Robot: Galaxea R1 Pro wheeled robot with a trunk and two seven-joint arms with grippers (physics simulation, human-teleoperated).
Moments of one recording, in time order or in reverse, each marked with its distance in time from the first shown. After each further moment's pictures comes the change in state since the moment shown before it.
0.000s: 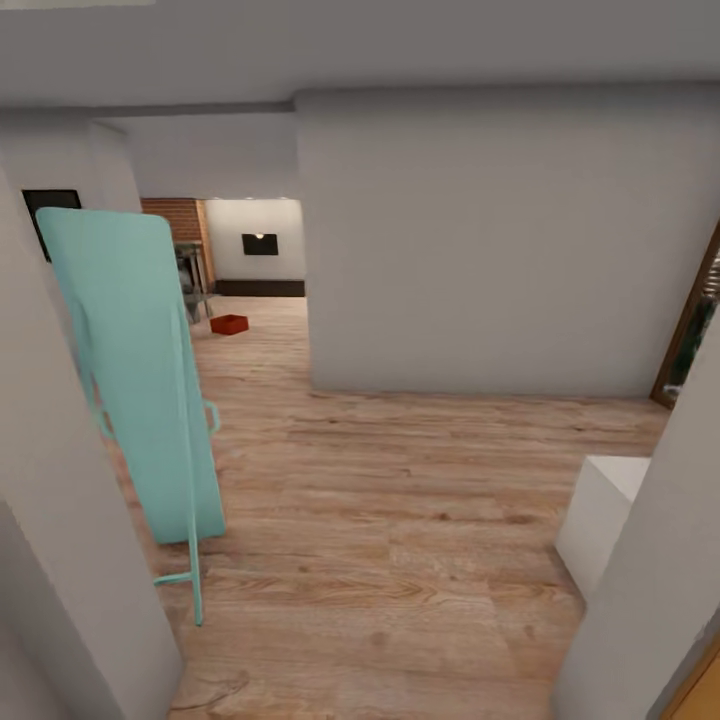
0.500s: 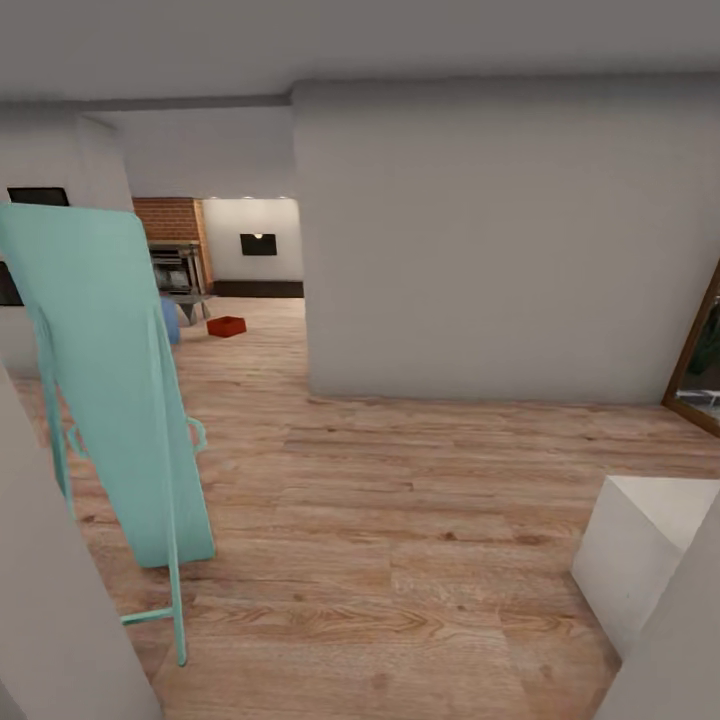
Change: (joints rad) left arm 0.000 0.002 0.000 0.000 0.000 0.000 0.001; right arm 0.000 0.000 -0.002 0.000 0.000 0.001 -0.003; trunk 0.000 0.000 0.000
